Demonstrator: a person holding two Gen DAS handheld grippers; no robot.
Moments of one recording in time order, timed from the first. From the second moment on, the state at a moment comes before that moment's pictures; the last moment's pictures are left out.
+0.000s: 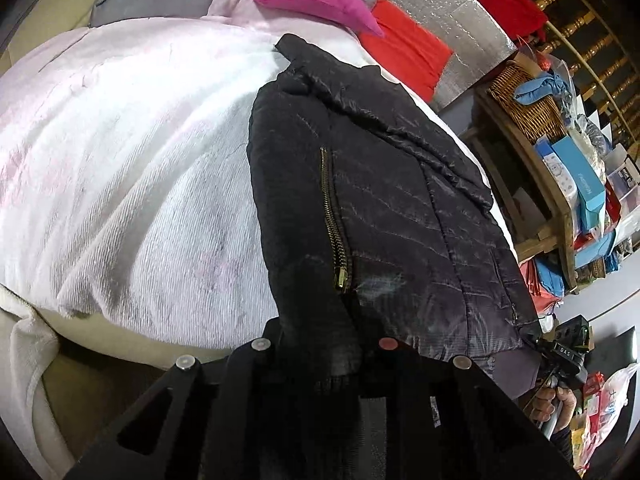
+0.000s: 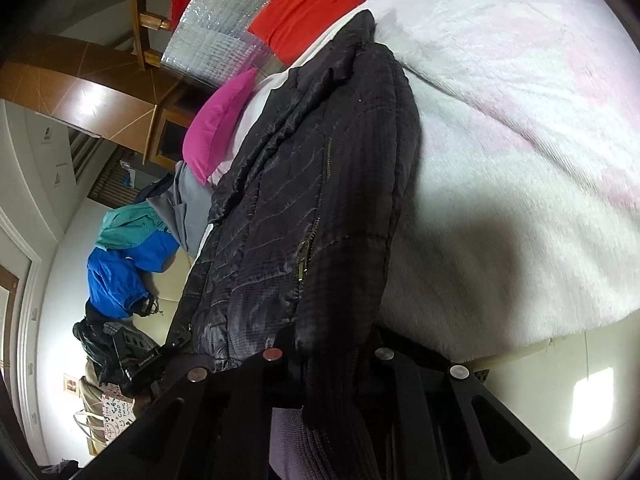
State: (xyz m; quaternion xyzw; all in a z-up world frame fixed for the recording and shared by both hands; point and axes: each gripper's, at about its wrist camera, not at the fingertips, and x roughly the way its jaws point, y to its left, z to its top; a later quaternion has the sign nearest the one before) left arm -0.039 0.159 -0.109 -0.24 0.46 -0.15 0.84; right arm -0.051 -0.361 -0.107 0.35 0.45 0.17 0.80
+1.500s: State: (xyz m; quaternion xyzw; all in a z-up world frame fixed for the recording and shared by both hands) left arm -0.036 0.150 -0.123 -0.20 0.47 -0.12 0.85; right arm -0.053 -0.361 -0.124 0.36 0.46 0.17 0.79
